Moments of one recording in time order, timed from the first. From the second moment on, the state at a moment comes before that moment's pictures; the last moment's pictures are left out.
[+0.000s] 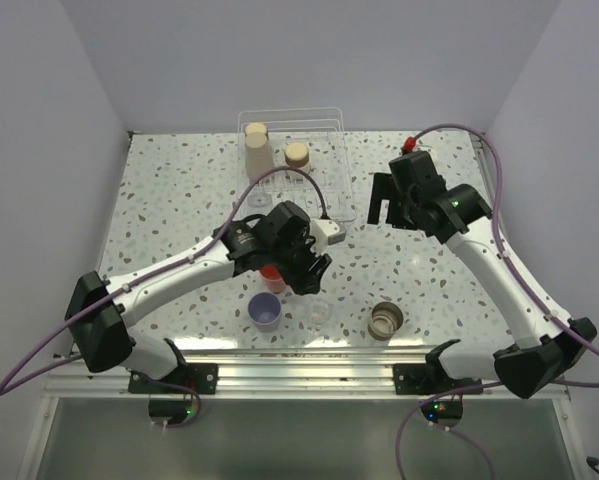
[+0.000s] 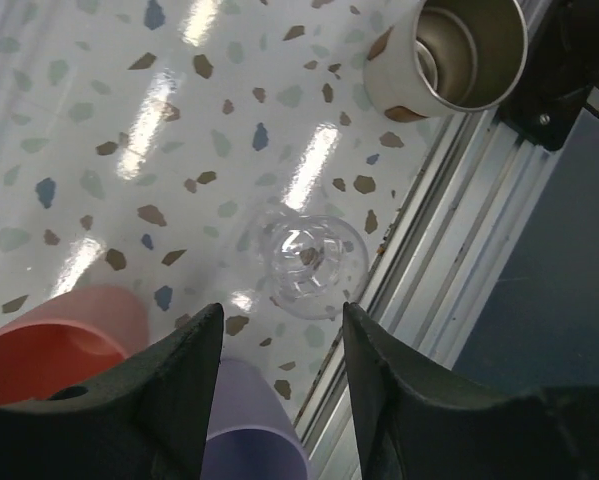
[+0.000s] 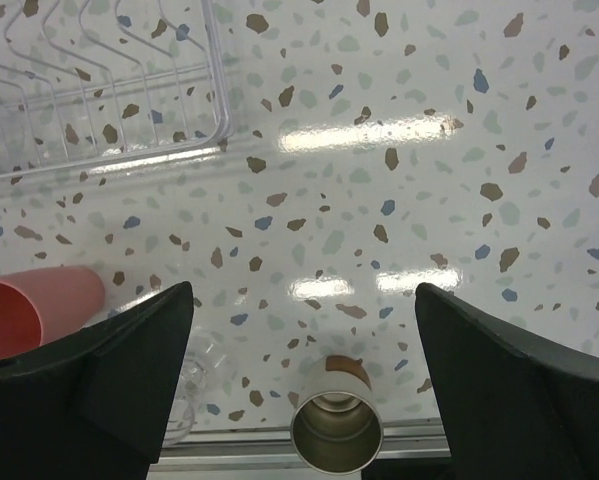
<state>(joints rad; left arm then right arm) -0.90 1.45 1.22 -0.67 0.28 -0.04 0.50 1.29 1.46 -1.05 0.36 0.52</state>
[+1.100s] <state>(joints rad) -1.16 1.73 1.20 -0.64 0.21 -0.11 0.50 1.15 1.24 -1.02 0.33 0.50</state>
